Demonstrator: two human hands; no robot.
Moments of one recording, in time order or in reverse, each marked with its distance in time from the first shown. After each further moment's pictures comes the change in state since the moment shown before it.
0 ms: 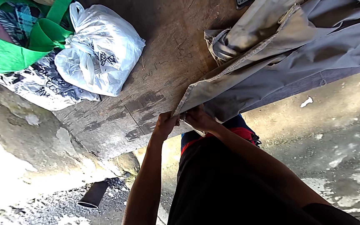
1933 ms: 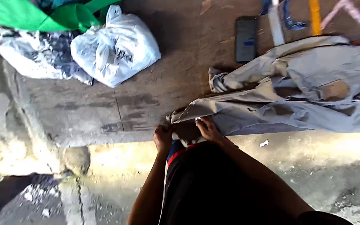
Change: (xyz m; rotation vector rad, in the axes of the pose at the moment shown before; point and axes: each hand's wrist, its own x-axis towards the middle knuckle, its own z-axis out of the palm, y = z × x) left_hand -0.026 -0.011 0.076 0.269 0.628 -0.184; right_hand -0.020 0.006 -0.092 0.009 0.004 0.209
